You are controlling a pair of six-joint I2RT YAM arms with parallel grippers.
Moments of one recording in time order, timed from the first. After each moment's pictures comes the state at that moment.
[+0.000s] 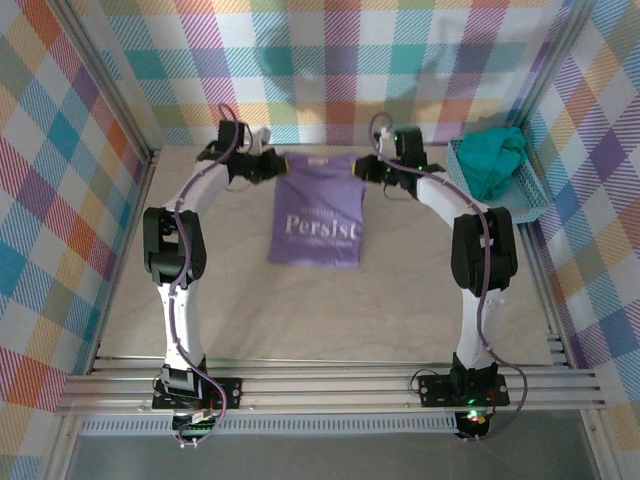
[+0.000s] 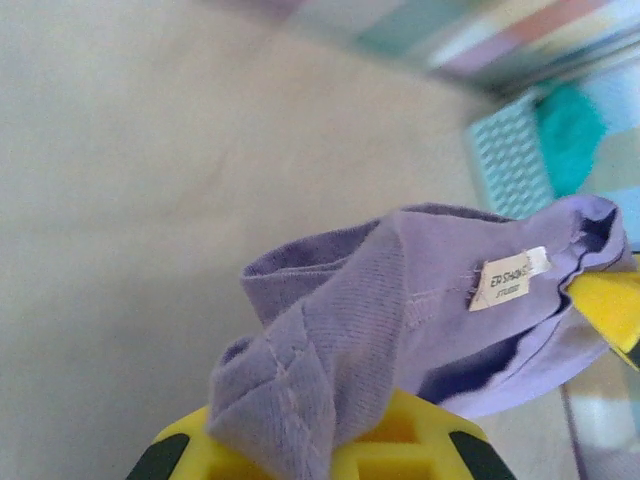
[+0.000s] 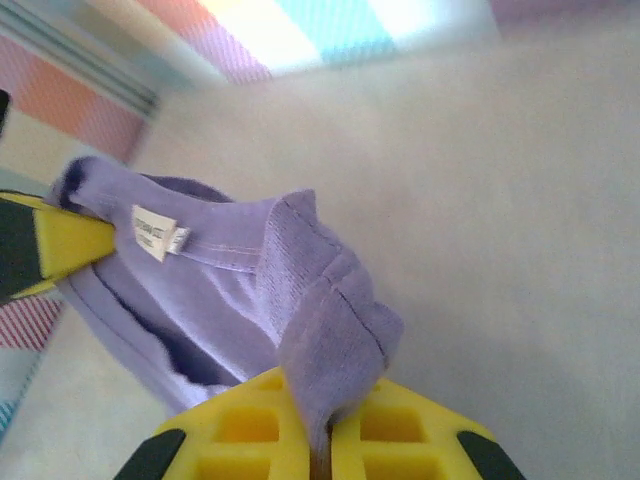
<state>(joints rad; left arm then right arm) -0.14 2.18 1.97 -0.49 0.66 -0.42 0.26 2.06 1.69 -0.16 -0.56 0.39</state>
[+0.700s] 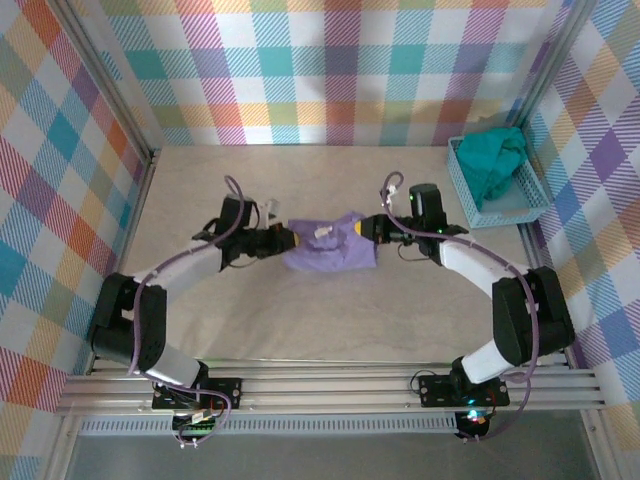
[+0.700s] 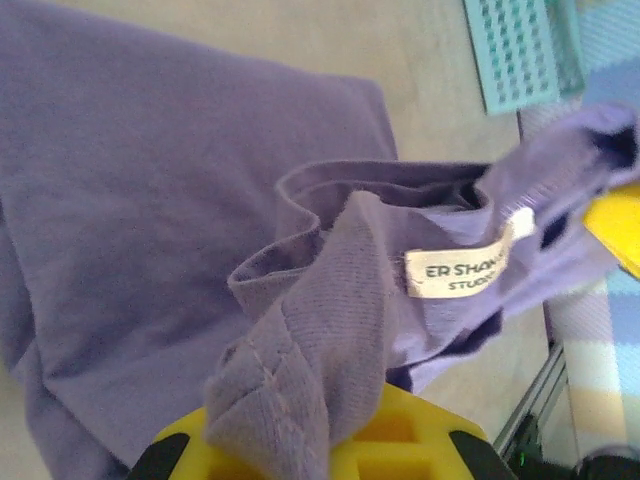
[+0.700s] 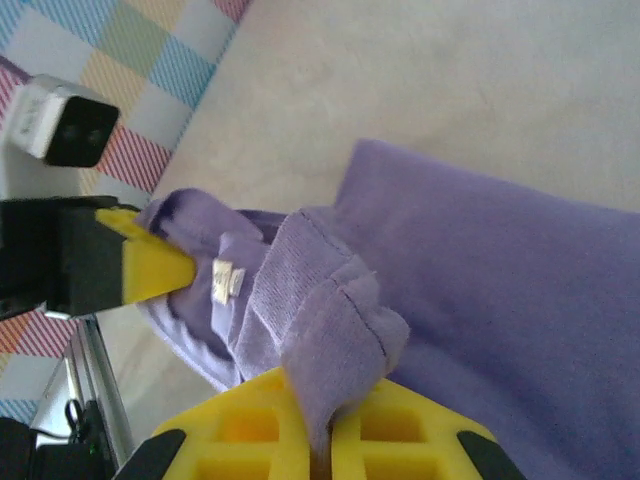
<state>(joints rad) -0.35 1.48 0.86 -0.14 0.59 -0.56 0.32 1.50 0.87 -0.01 -0.70 0.39</state>
